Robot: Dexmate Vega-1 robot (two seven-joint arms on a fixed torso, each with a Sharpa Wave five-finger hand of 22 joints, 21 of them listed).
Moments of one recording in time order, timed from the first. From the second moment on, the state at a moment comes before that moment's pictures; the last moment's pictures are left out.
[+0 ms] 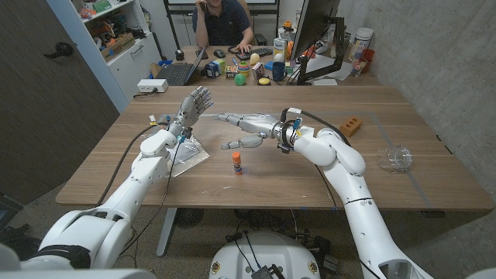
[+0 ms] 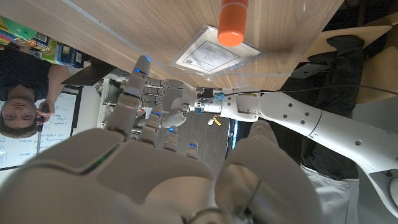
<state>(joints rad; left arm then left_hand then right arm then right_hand) 0.68 0.38 0.19 -0.99 -0.49 -0.36 -0.41 0.09 0.09 0.45 0.12 0.28 -0.07 0.08 0.18 0.18 0.00 0.00 0.20 0.18 0.03 0.03 0.20 0.18 0.13 0.02 0.20 0.20 -0.99 -0.01 -0.15 -1.82 -1.07 0.76 0.62 0.35 -0.02 0.09 -0.02 0.33 -0.17 -0.22 0.21 0.19 -0.07 -0.05 0.20 0.19 0.12 0.06 0.21 0.17 0.63 0.21 0.24 0.18</state>
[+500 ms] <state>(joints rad) 0.66 0.39 0.18 -0.97 -0.48 -0.37 -0.42 0.09 0.08 0.44 0.12 0.28 -0.07 0.08 0.18 0.18 0.00 0.00 0.20 0.18 0.03 0.03 0.20 0.18 0.13 0.02 0.20 0.20 -0.92 -0.06 -0.23 -1.79 -1.17 0.79 0.68 0.49 0.00 0.10 -0.08 0.36 -0.09 -0.22 0.22 0.19 -0.02 -0.07 0.20 0.19 0.18 0.04 0.21 0.17 0.77 0.18 0.24 0.17</state>
